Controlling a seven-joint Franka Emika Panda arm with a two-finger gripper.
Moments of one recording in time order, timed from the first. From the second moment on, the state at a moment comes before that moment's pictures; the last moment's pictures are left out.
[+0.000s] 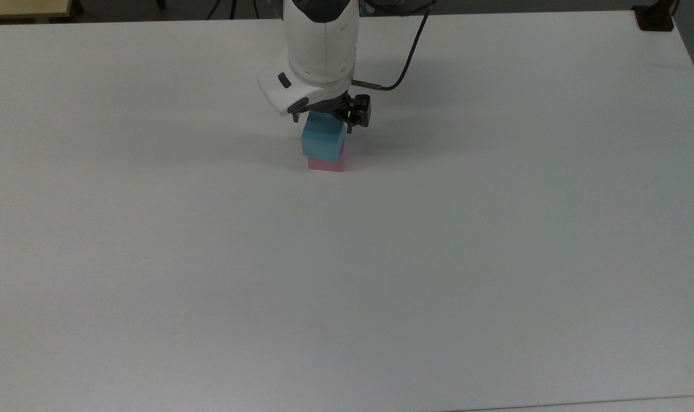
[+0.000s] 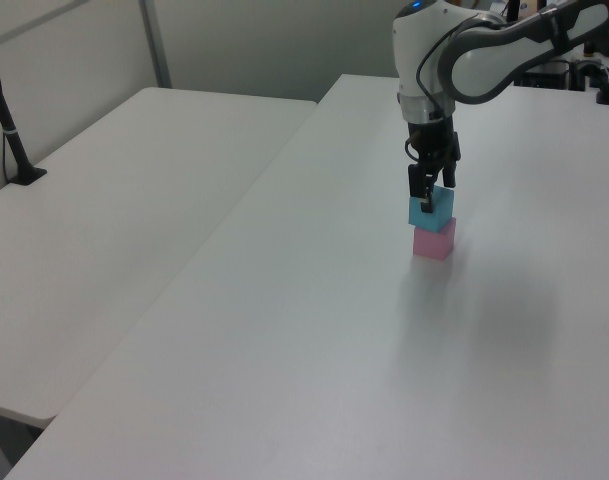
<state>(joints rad) 0.01 0.22 0.13 -1.84 -0.04 1.90 0.34</state>
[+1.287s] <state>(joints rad) -0.30 0.25 0.12 -1.77 -0.09 1.93 -0.11</state>
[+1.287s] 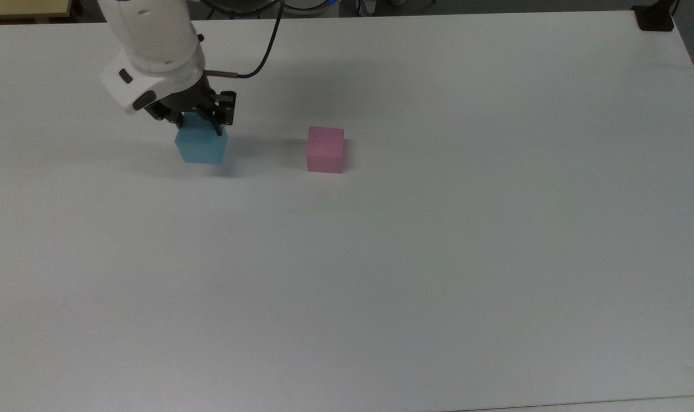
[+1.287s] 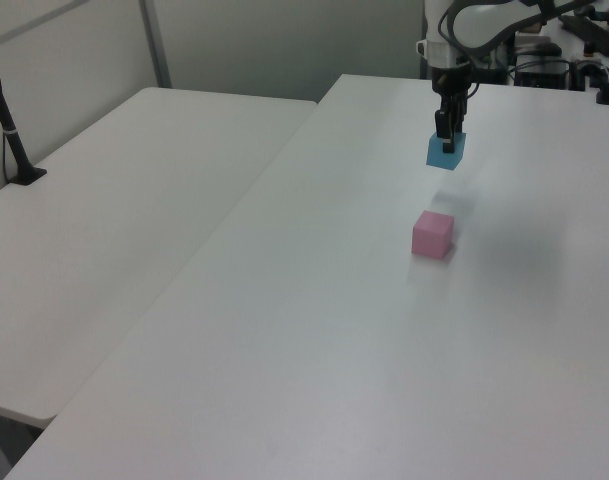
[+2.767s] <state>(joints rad) -0.30 0.16 0.14 -1.57 -0.10 1.74 -0.03</state>
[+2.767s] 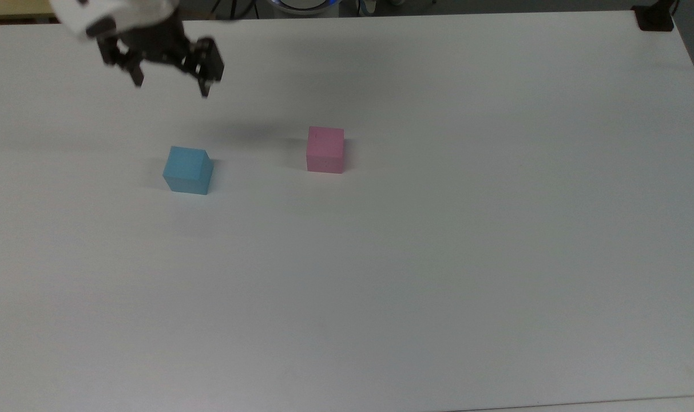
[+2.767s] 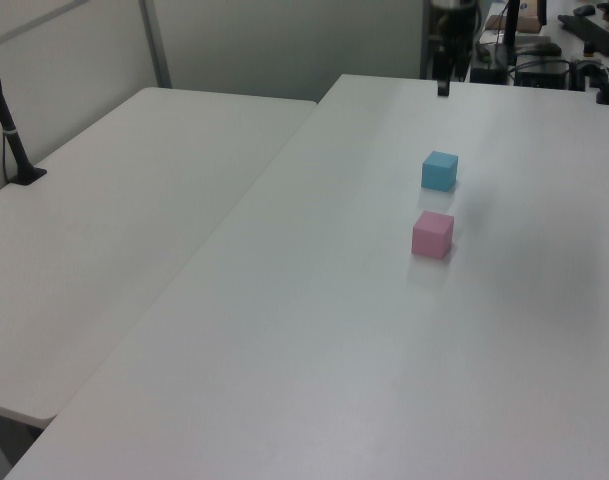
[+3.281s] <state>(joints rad) -0.12 -0.04 0.04 -1.56 -0.04 1.57 0.16</state>
